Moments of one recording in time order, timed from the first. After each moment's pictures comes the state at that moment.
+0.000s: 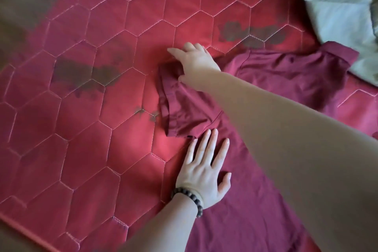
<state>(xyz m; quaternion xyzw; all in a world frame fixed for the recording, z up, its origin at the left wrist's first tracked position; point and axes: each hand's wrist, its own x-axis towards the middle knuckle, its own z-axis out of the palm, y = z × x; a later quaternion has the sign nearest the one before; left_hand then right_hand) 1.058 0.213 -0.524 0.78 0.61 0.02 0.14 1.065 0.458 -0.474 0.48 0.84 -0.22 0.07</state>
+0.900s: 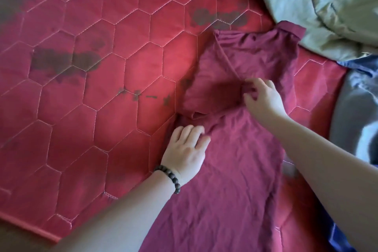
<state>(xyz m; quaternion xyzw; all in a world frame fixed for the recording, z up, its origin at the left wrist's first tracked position) 1.051 0.194 -0.502 0.83 0.53 0.19 0.04 1.258 0.314 -0.466 0.74 0.60 -0.27 -0.11</state>
